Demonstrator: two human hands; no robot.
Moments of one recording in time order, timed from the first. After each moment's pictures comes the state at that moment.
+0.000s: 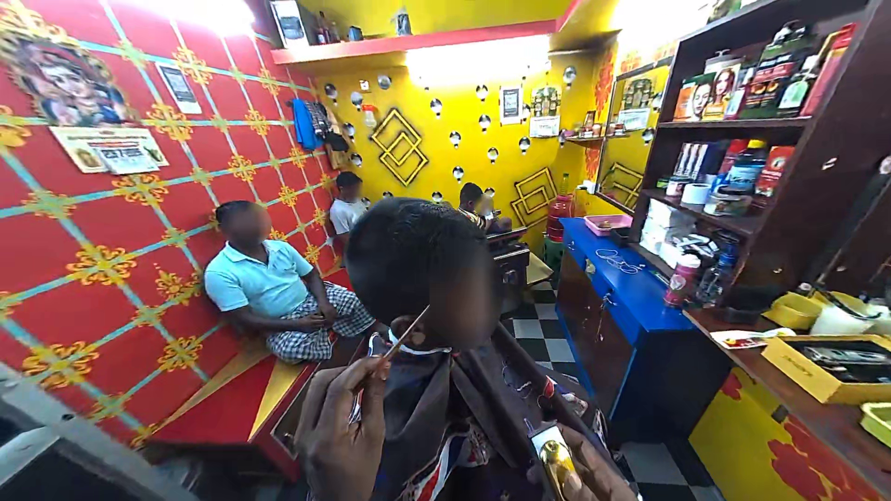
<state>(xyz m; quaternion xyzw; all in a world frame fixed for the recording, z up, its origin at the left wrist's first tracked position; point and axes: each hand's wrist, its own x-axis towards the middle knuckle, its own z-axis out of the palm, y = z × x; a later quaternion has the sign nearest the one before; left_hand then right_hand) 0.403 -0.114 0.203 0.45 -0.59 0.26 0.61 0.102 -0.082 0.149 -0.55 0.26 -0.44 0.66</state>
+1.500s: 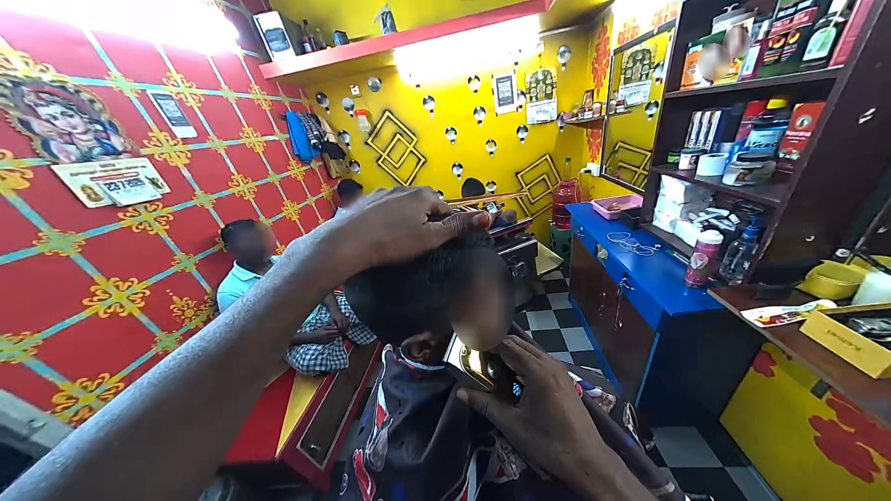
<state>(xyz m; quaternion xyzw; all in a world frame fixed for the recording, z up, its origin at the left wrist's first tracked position) 0.396 -0.233 0.441 0.53 -0.84 0.11 0.07 0.207 -0.169 0.219 -0.76 0.33 -0.54 0.14</state>
